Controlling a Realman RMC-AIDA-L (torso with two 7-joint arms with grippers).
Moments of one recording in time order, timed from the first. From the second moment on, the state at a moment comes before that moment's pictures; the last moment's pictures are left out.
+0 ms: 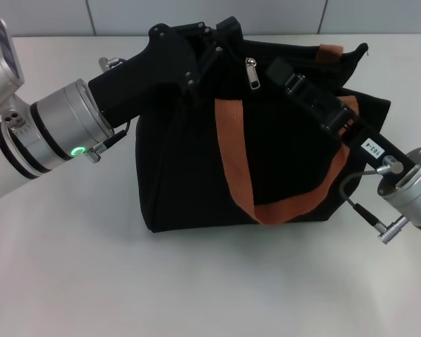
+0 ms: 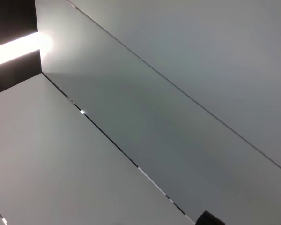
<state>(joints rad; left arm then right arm) -0.75 -2.08 0.62 0.10 1.52 1.63 -0.79 0.56 2.09 0.08 0.12 -2.13 -1.71 1.21</state>
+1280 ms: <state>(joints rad) -0.80 -2.08 0.62 0.06 1.52 1.62 -0.75 0.57 2.09 0.09 0.15 -2.16 -1.64 1.21</state>
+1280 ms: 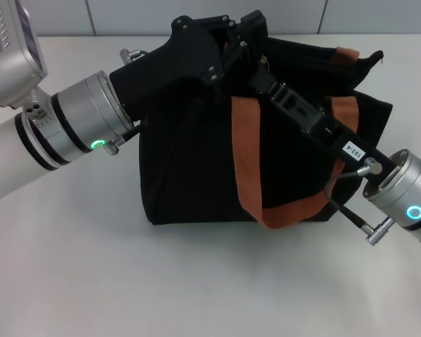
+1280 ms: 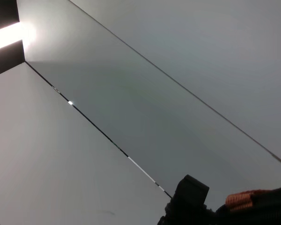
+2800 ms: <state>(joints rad) -0.80 -2.08 0.61 0.06 1.52 1.63 -0.75 0.46 2.08 0.17 0.09 -2.15 -1.66 1.20</state>
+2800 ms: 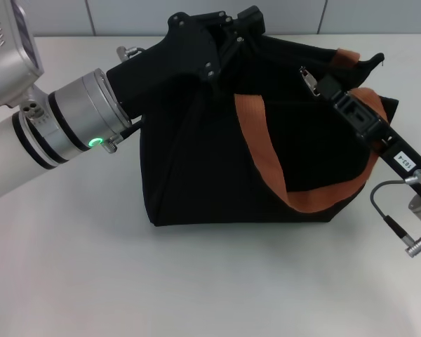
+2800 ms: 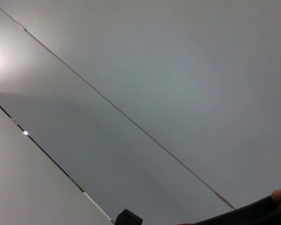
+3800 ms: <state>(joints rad) -0.79 -2.08 0.61 0.05 1.52 1.63 -0.75 0.45 2.08 0.18 0.05 -2.16 -1.80 1.18</state>
